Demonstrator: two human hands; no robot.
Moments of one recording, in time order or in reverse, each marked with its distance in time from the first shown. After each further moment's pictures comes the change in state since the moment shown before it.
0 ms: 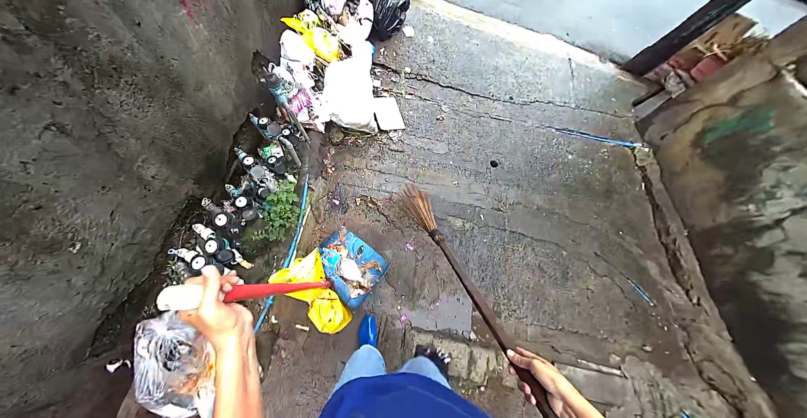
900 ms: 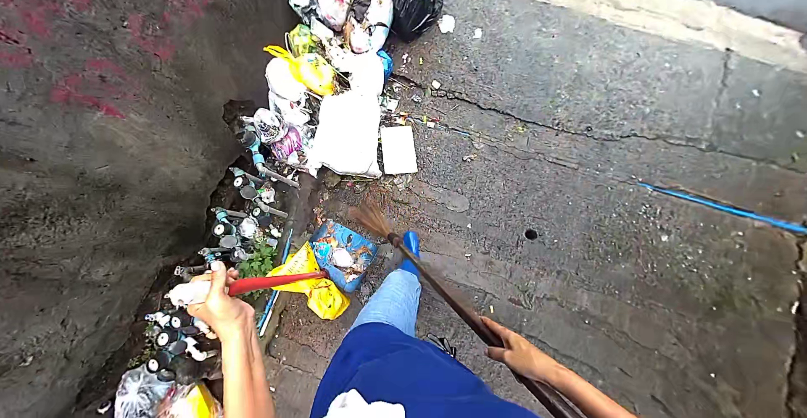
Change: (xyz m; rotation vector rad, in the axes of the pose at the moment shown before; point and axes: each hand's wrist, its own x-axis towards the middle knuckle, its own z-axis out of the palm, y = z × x) left_hand 0.093 -0.196 0.569 0.324 0.201 0.060; right_hand 0.281 -0.669 -0.065 -1.076 -0.570 -0.241
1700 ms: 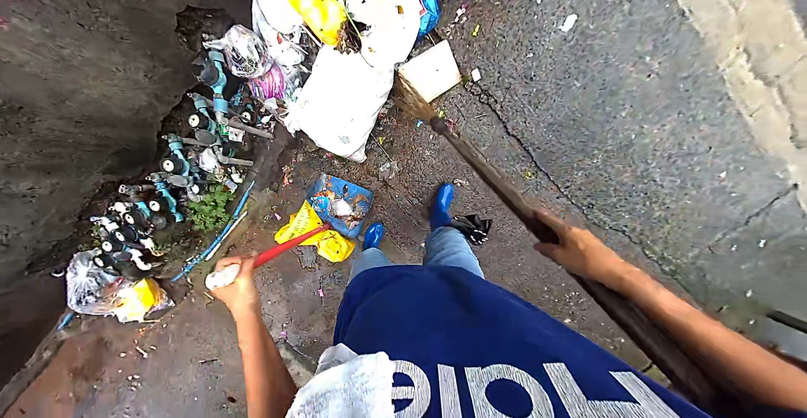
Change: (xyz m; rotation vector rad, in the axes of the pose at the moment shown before) left_hand -0.043 -0.028 0.290 0.368 0.113 -0.219; right_hand 0.081 -0.275 -0.579 -0.684 0.117 -0.003
